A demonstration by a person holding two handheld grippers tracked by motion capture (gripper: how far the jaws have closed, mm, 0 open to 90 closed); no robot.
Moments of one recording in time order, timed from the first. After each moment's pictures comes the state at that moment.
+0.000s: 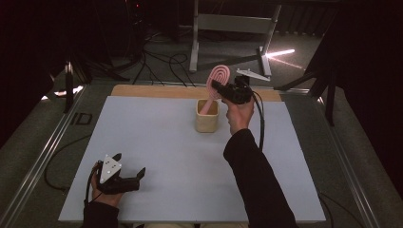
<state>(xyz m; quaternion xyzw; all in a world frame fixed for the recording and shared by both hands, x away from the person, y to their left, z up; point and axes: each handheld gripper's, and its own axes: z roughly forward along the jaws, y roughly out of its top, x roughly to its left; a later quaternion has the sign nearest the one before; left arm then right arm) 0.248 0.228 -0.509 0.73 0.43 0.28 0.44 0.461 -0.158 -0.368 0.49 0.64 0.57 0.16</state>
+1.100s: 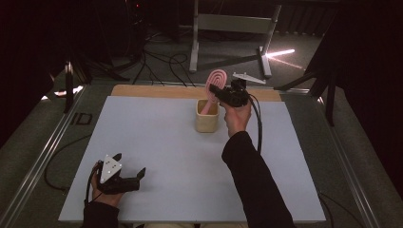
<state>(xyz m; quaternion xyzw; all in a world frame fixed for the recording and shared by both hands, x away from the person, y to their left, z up) 0.248 0.227 -0.509 0.74 0.43 0.28 0.44 0.462 -0.152 -0.382 0.50 0.65 0.55 0.15</state>
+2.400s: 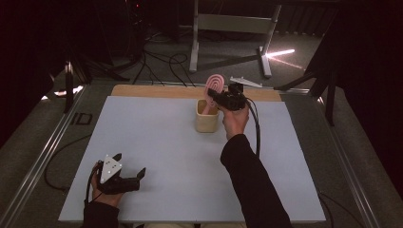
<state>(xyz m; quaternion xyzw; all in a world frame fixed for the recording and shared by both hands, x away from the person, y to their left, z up) 0.248 0.227 -0.509 0.74 0.43 0.28 0.44 0.461 -0.148 -0.397 0.50 0.66 0.54 0.15</state>
